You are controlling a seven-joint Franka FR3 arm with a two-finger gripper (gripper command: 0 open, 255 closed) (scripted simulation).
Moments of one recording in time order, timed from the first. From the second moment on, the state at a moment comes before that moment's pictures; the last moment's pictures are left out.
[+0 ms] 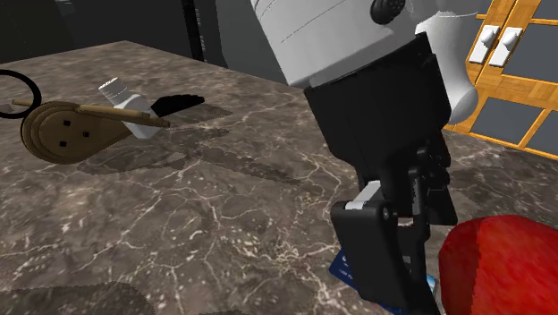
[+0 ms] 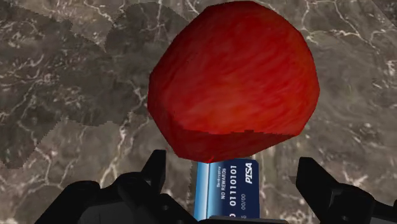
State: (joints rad) arm 0.05 0.09 0.34 -1.67 0.55 1.70 1.42
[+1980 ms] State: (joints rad) arm 0.05 0.10 0.35 -1.60 0.55 1.66 1.45
